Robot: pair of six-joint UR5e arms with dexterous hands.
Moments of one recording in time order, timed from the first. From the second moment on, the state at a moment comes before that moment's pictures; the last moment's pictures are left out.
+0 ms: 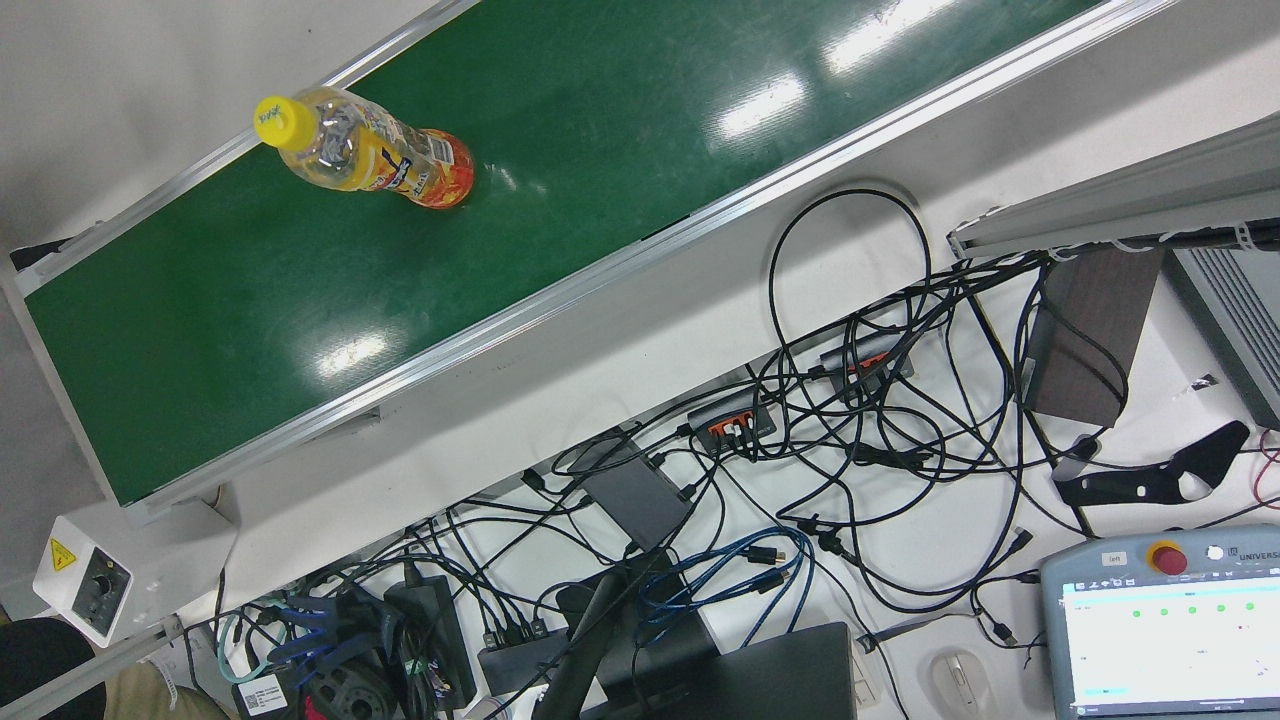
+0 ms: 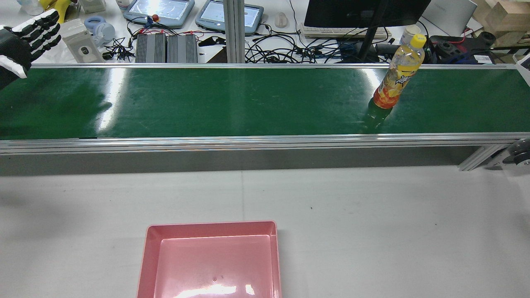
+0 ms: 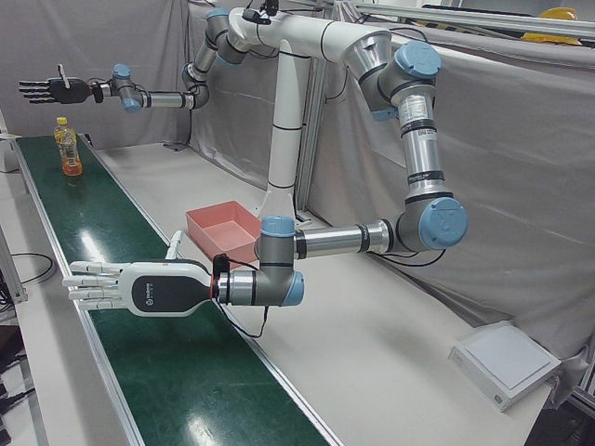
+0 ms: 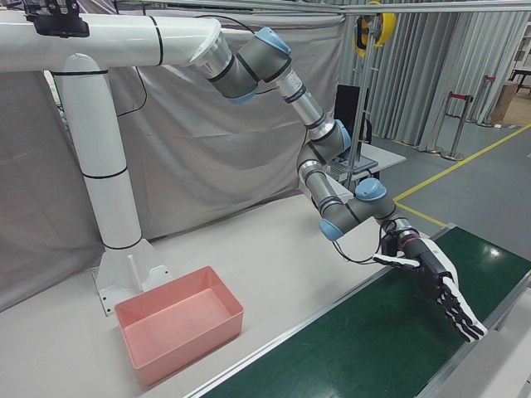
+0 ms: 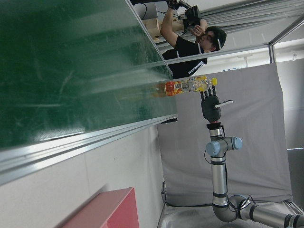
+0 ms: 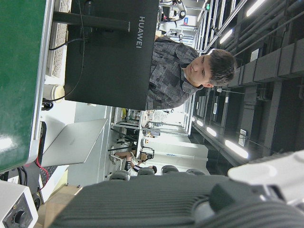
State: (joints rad) left arm -1.19 -1.87 -1.53 -0.14 1.58 0.29; right arm 1.60 -1.57 1.64 -3.27 -1.58 -0.10
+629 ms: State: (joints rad) left arm -1.18 -1.87 -1.54 -0.14 1.58 0.29; right arm 1.60 -1.57 1.64 -3.27 -1.58 -0.10
